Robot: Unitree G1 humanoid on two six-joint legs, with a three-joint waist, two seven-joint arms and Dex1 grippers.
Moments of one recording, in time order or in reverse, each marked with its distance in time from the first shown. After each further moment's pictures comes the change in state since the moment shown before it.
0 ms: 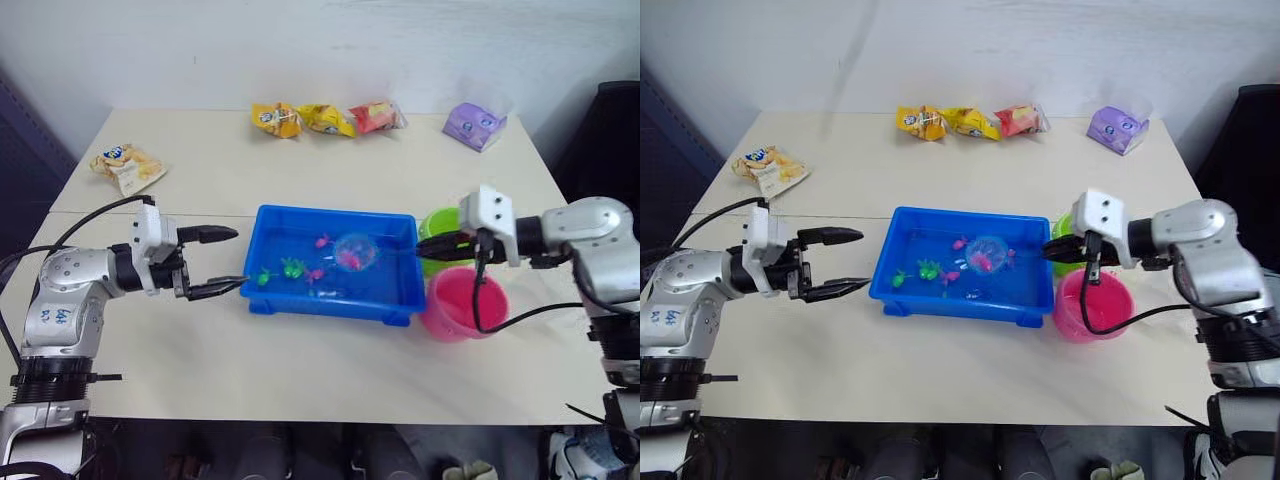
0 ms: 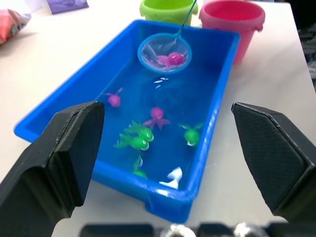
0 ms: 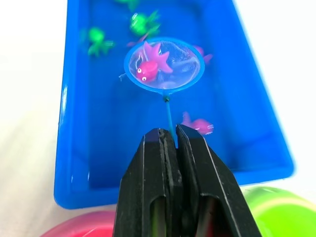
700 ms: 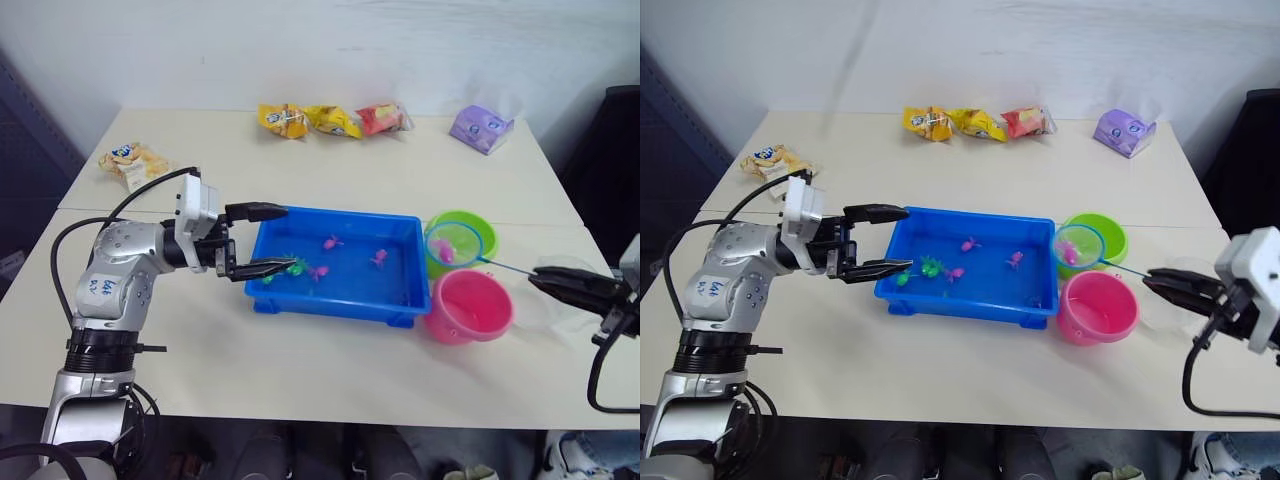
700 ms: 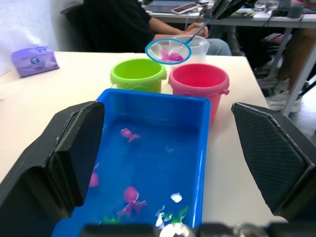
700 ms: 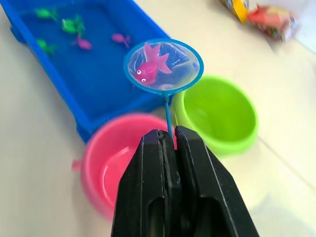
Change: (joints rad) left arm -0.155 -0.159 -0.114 -0.046 -0.039 0.079 -0.003; right arm 0.849 -0.006 -0.829 -0.563 0.219 0.265 -0.194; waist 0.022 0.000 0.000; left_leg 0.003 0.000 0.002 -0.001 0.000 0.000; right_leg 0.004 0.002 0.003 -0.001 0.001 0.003
